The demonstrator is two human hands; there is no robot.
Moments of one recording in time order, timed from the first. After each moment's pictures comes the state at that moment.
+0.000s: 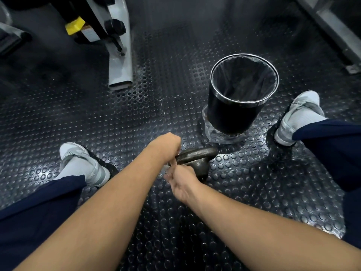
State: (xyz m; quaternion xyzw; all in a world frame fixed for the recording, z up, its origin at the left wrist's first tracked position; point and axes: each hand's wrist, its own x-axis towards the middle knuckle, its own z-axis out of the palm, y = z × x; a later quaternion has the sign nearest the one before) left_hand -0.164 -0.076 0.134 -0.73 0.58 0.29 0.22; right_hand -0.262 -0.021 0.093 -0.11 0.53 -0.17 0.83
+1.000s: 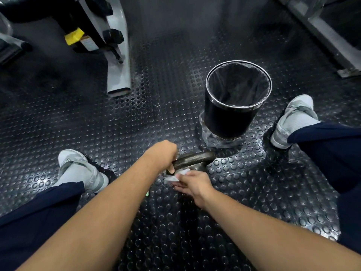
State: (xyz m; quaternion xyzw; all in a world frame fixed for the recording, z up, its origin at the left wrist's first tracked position) left_hand -0.163 -0.068 0.131 -0.72 0.61 0.26 0.21; right_hand -0.312 -0.040 0.049 -0.23 0.55 -0.13 0.79
